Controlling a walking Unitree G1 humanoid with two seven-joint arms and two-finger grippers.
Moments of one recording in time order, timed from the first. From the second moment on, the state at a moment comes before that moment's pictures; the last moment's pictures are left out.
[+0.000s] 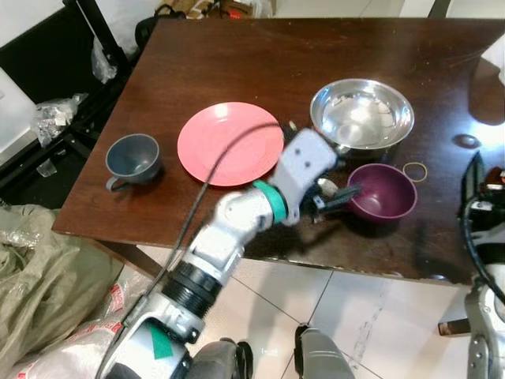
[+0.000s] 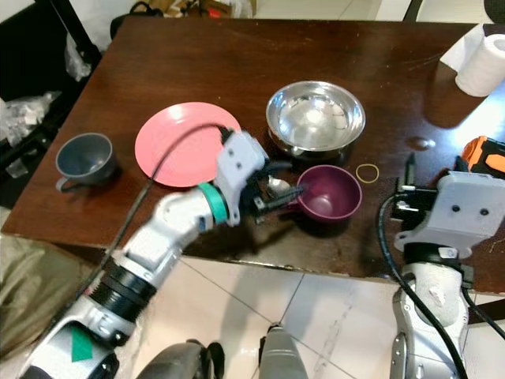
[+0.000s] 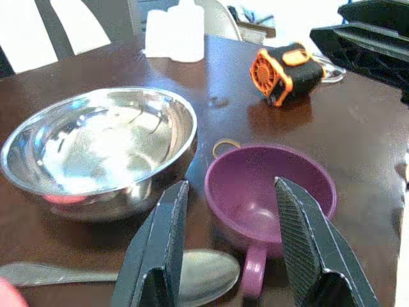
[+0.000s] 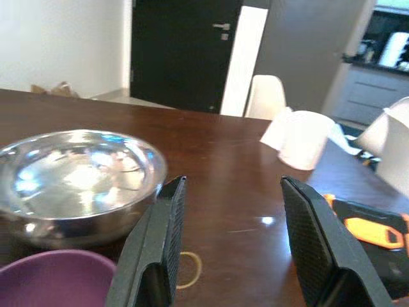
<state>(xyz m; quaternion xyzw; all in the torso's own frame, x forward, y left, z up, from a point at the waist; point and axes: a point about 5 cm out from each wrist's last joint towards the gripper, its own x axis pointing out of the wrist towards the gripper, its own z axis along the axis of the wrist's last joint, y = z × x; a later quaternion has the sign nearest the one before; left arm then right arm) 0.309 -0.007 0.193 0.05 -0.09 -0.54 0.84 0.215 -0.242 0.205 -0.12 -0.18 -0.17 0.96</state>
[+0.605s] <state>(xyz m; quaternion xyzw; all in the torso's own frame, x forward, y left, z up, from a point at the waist) 0.303 -0.037 0.153 0.10 -0.03 -0.58 0.81 0.162 -0.279 0.179 -0.17 -0.10 -0.28 0.94</state>
